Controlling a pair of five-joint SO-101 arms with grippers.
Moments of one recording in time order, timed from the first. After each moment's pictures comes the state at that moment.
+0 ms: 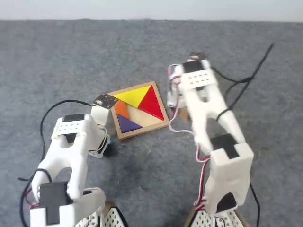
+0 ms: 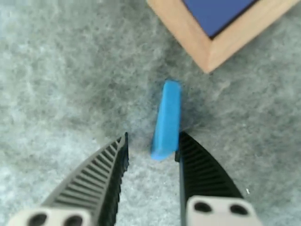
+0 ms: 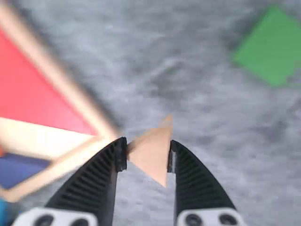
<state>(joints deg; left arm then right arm) -13.1 -11.3 54.2 62.8 -25.0 -23.1 23.4 -12.0 85.5 -34.2</state>
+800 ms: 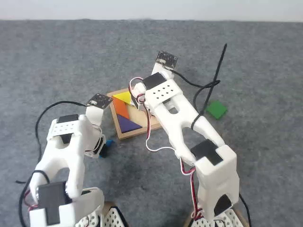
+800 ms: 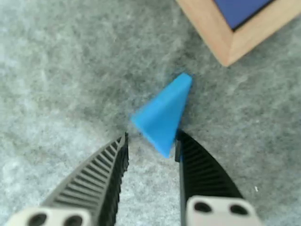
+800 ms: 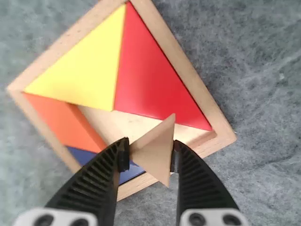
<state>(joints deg) -16.3 -11.3 54.2 62.8 -26.3 -36.7 25.4 -12.2 73.0 -52.4</state>
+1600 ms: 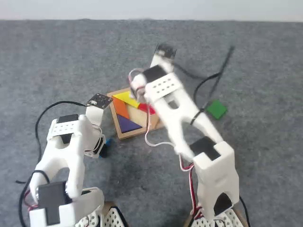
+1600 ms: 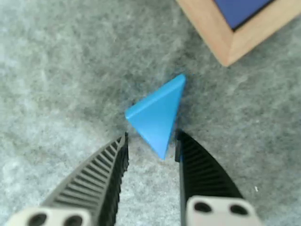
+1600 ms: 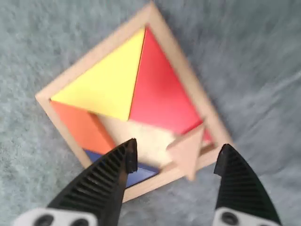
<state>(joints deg) -16.3 -11.3 54.2 62.8 -26.3 -33.5 27.8 -26.9 81.1 -44.3</state>
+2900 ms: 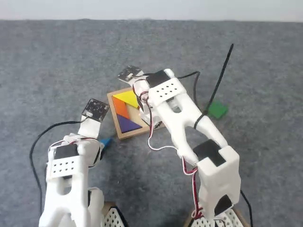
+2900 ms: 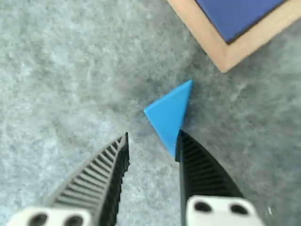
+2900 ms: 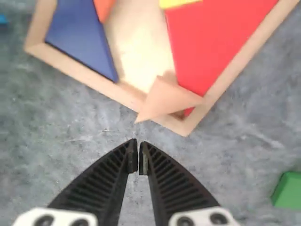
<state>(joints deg) -16.7 -46.3 75.0 56.2 -25.4 -35.2 23.3 -12.3 86.5 15.5</state>
